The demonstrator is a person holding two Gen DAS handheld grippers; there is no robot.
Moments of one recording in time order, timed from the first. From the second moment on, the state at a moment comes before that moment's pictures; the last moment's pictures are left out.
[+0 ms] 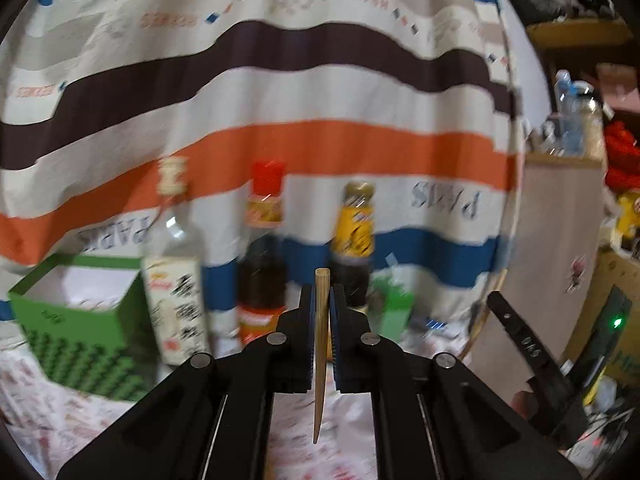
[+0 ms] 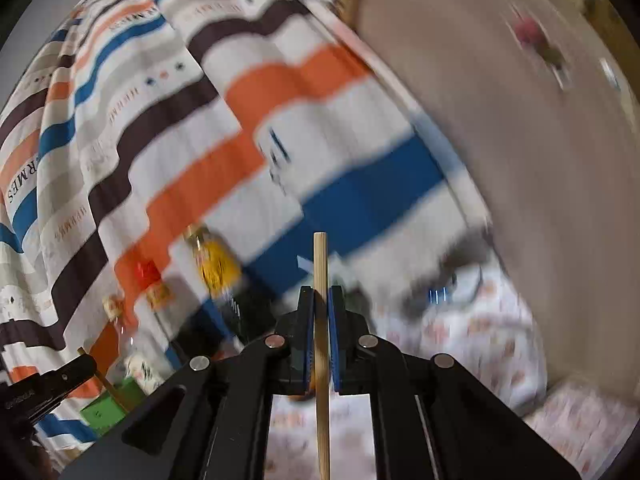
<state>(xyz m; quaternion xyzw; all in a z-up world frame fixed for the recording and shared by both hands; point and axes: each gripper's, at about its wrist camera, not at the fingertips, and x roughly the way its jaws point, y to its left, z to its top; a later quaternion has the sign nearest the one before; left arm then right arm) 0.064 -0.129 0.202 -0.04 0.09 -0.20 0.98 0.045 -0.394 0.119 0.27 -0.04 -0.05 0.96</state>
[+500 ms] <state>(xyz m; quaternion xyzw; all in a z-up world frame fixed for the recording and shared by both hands) 0.124 -0.183 0.147 -0.05 0.13 -0.24 0.96 0.108 -0.400 0.078 0.26 0.02 -0.08 0.96</state>
